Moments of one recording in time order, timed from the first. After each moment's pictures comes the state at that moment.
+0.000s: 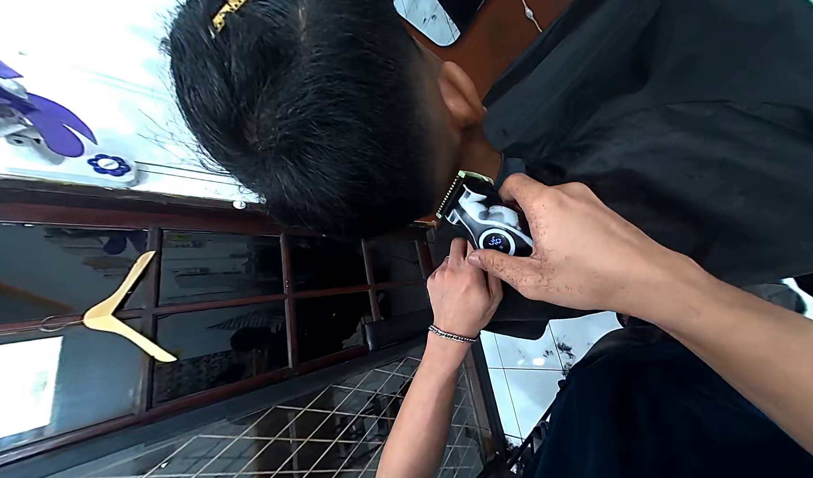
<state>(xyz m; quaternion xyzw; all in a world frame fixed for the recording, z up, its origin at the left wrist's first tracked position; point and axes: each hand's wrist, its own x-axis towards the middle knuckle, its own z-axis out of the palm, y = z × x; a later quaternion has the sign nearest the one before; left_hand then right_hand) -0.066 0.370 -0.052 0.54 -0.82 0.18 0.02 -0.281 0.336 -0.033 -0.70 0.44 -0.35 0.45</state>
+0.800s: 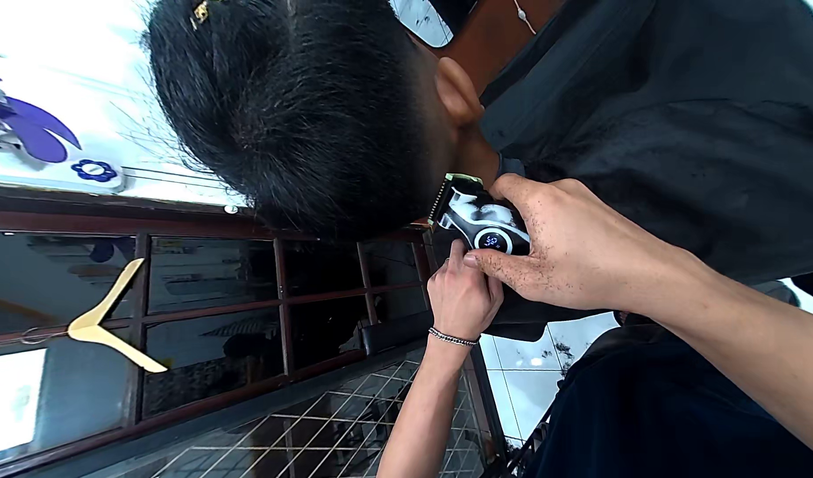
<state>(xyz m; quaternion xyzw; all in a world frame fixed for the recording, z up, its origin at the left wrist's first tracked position) -0.062 0.366 -0.057 0.52 -0.83 0.17 0.04 -0.279 0.330 -0.034 -0.70 0.41 -0.37 0.45</state>
